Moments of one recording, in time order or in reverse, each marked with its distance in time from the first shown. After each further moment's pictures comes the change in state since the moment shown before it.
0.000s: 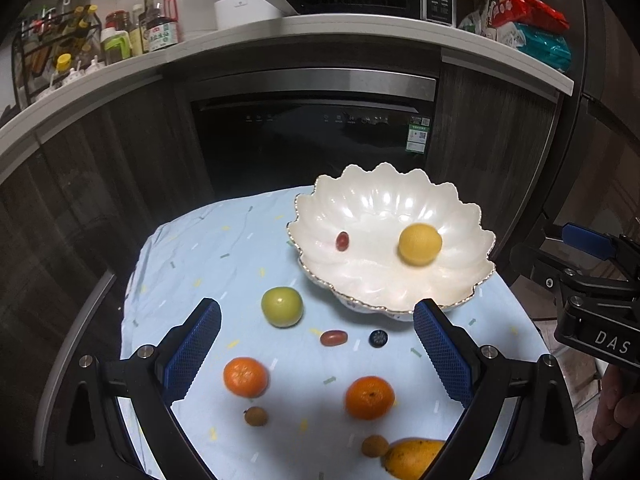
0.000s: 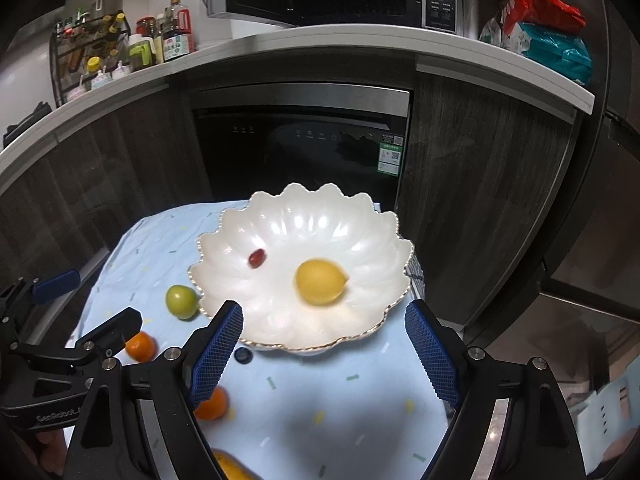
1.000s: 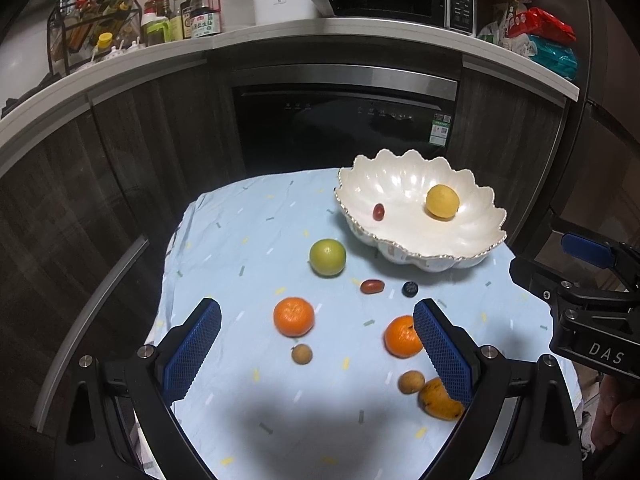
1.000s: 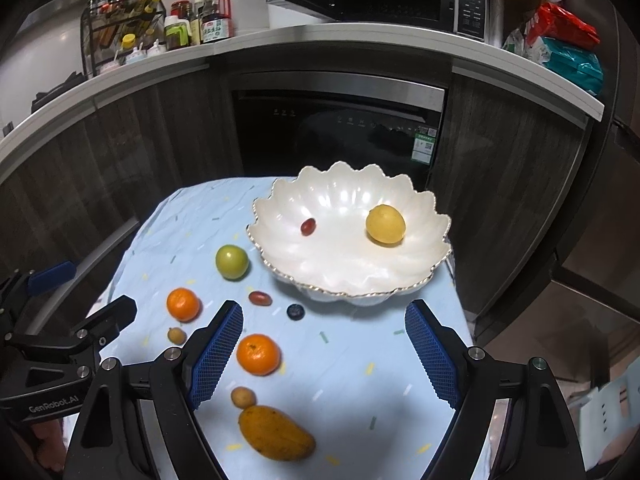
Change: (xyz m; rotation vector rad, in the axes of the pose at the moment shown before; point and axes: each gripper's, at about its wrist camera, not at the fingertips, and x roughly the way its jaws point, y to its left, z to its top) left arm -0.046 0.041 -0.055 -0.058 0.002 0.045; right arm -0.029 0.052 -0.042 -0.060 0.036 0.044
